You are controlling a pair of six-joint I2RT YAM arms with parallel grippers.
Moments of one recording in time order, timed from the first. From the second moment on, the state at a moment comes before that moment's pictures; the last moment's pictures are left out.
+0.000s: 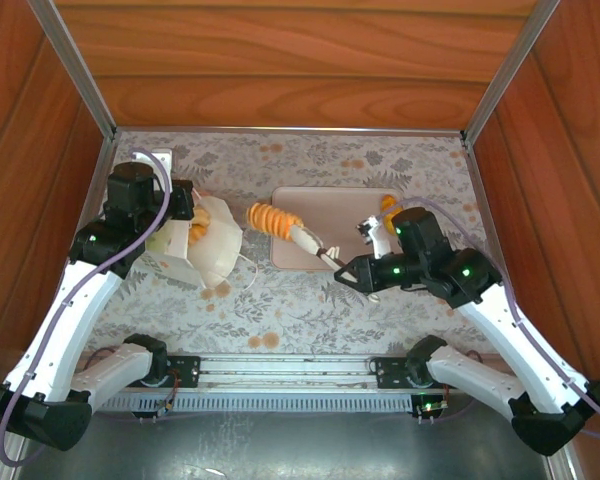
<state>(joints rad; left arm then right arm) -0.31 0.97 1.11 -0.62 0.03 -0.27 0.65 0.86 1.02 -1.00 -0.51 0.45</state>
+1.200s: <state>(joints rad) -0.31 0.94 1.06 -0.56 0.05 -0.27 0.37 1.28 1.18 -1.13 -0.33 0.30</state>
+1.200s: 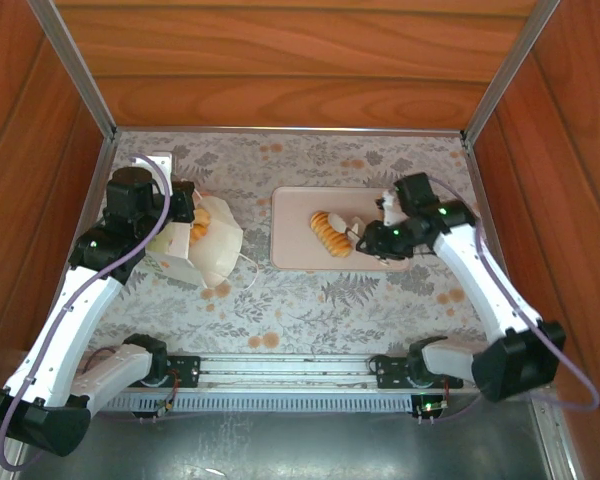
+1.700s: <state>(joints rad) -0.31 0.94 1.06 -0.55 0.06 -0.27 0.54 1.66 1.48 -1.36 -0.04 0.04</state>
